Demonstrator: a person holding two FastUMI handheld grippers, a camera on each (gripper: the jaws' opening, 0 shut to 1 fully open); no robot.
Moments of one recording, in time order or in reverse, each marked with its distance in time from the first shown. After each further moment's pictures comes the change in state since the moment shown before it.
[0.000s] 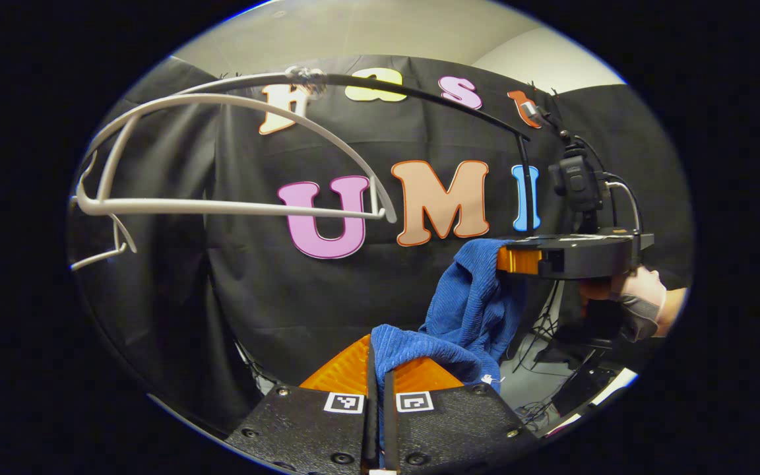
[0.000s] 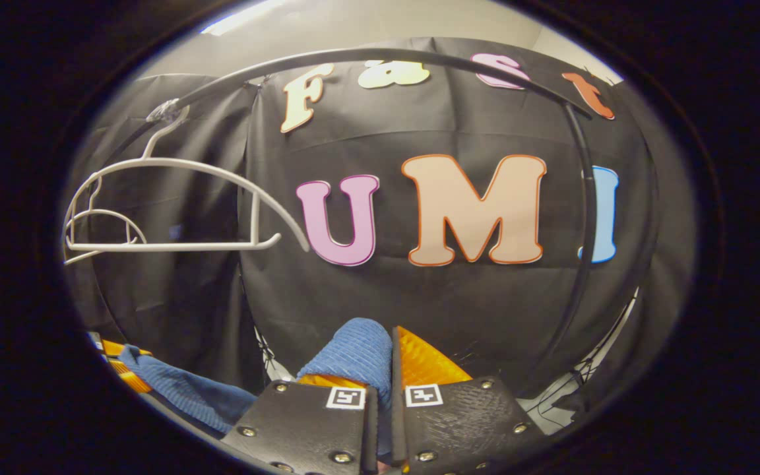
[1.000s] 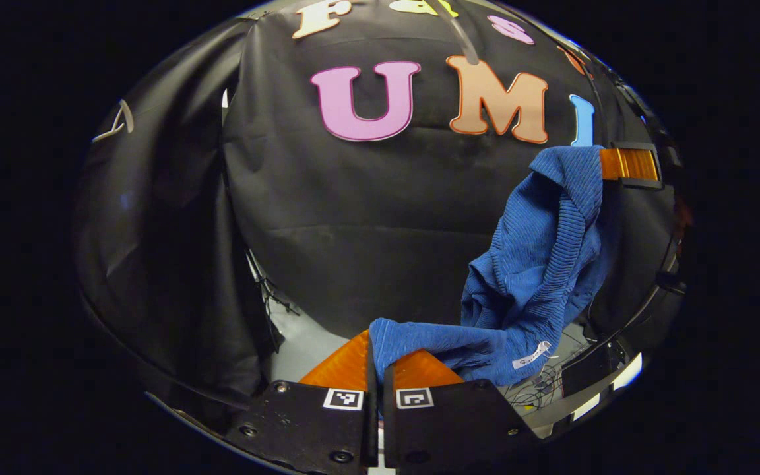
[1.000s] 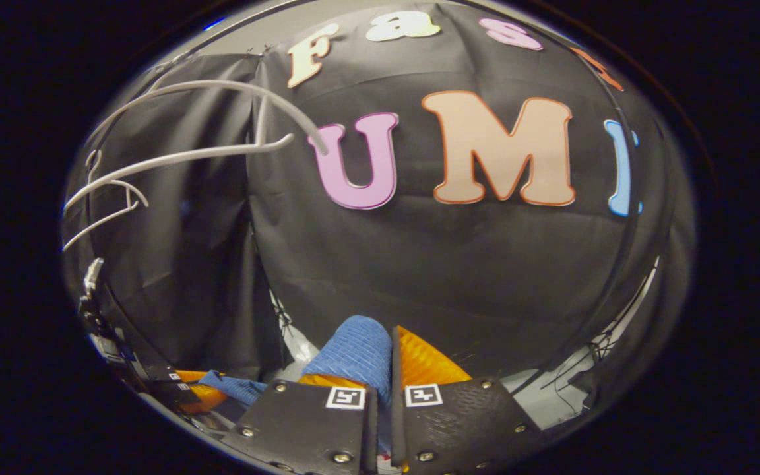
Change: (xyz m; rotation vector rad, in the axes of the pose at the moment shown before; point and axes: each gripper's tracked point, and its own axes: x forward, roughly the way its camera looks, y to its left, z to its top) left arm 0.033 0.071 -0.177 -0.086 0.402 0.151; right arm 0.026 0.070 -0.104 0.007 0.242 0.132
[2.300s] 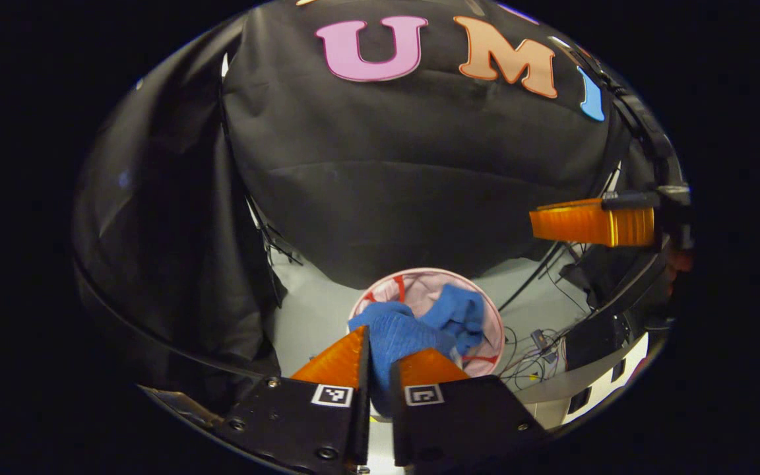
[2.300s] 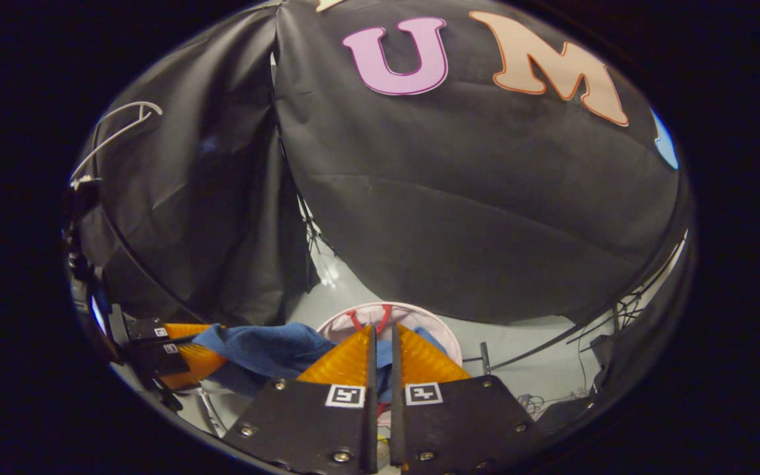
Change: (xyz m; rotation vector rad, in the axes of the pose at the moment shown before) left arm 0.002 -0.003 -0.108 0.000 0.262 -0.043; right arm 0.024 0.040 -0.167 -0.045 0.360 0.086
